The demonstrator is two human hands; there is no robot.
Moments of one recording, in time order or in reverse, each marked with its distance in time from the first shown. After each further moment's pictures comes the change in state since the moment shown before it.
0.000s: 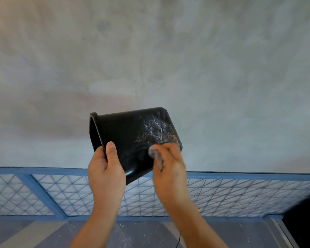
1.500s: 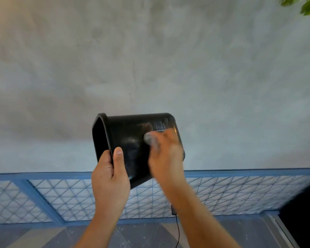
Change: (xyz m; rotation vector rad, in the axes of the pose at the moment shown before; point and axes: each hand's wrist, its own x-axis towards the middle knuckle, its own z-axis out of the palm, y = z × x) left_hand -0.029 0.013 -0.005 0.118 -0.084 0.161; right_hand 0.029 -0.026 -0.023 -0.044 0.027 0.040
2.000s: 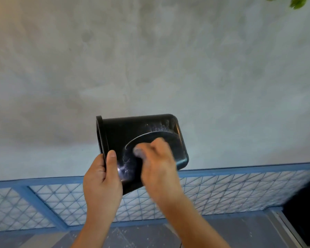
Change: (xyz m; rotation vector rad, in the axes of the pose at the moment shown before) left_hand 0.004 -0.002 -0.002 0.056 -0.005 0.034; right_hand -0.024 0.009 -0.002 -0.076 -0.069 -0.190
